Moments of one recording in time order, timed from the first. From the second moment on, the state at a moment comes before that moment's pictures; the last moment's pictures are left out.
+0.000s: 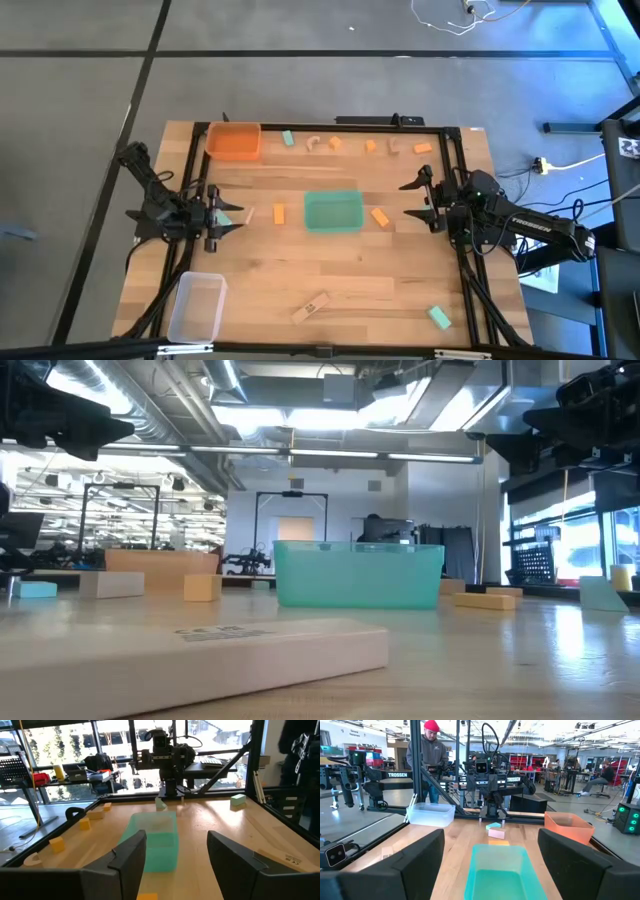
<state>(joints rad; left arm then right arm) -0.83 0.01 0.01 0.12 -0.94 0.14 -0.41 0.21 0.01 0.32 -0.55 0.02</state>
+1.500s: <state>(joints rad) -0.83 0.01 0.01 0.12 -0.94 0.14 -0.41 0.21 0.01 0.33 -0.49 0.47</state>
